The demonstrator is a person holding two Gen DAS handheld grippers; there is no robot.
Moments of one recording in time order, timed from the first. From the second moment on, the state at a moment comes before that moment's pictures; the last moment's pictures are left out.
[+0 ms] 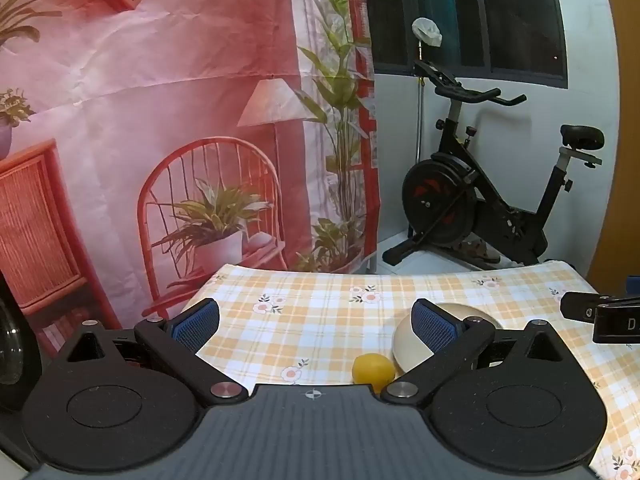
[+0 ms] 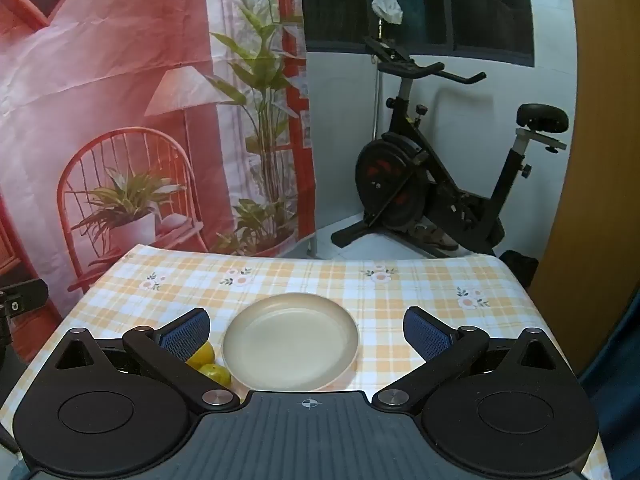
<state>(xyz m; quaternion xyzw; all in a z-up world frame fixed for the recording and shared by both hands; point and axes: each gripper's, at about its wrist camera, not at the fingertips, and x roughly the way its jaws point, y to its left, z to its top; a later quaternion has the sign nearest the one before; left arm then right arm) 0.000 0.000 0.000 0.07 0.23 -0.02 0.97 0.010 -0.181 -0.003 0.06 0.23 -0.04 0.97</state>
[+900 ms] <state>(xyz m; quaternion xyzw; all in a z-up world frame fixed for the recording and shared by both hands) 0.000 0.001 -0.001 0.07 0.23 -0.01 0.97 0.009 -0.184 -0.008 0.06 0.23 -0.04 0.97</state>
